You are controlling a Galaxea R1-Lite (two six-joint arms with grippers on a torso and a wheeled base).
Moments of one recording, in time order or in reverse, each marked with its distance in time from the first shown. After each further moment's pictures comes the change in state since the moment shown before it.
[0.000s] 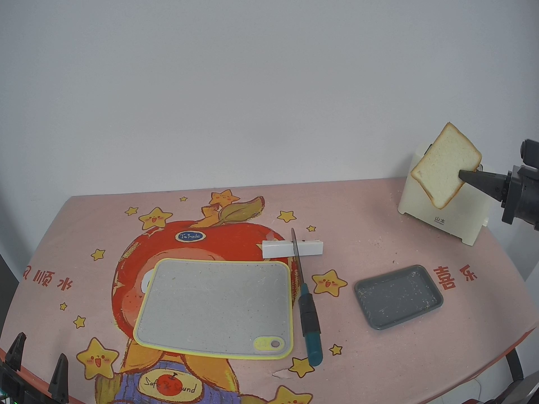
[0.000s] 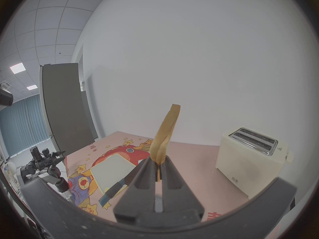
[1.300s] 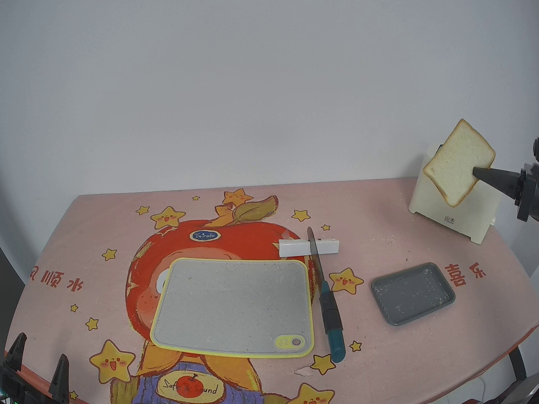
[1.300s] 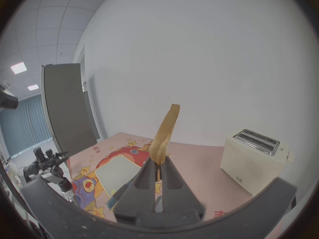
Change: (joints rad) left arm 0.001 0.000 0.000 0.001 -0.006 0.002; right arm -0.069 -0.046 -0.034 0.083 0.080 0.004
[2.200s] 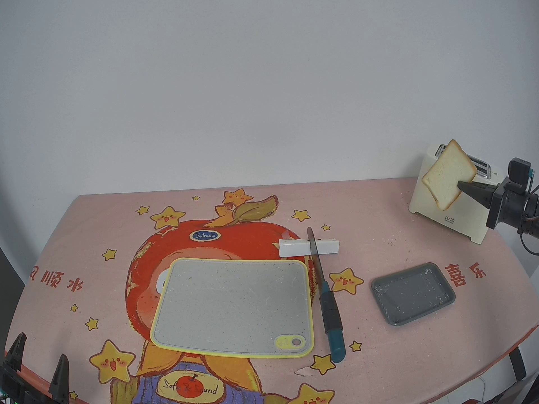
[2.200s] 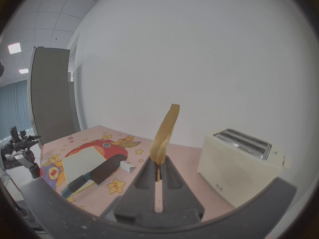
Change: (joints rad) left arm -0.001 0.000 0.000 0.000 -0.001 0.000; right arm -0.116 0.217 0.148 -0.315 -0.005 -0.137
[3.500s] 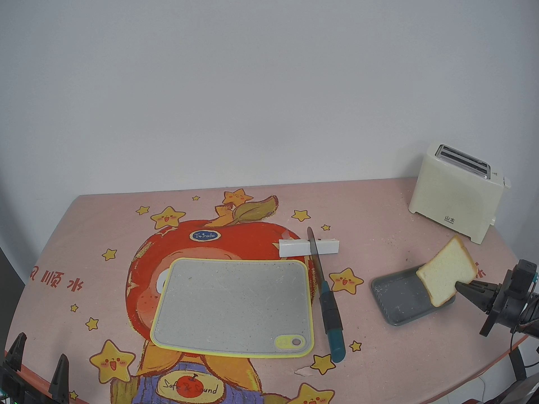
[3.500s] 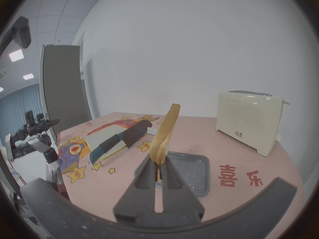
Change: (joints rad) left arm 0.000 0.000 0.000 0.000 0.000 0.000; right arm 0.057 -0.197 0.666 -0.433 -0.020 -0.021
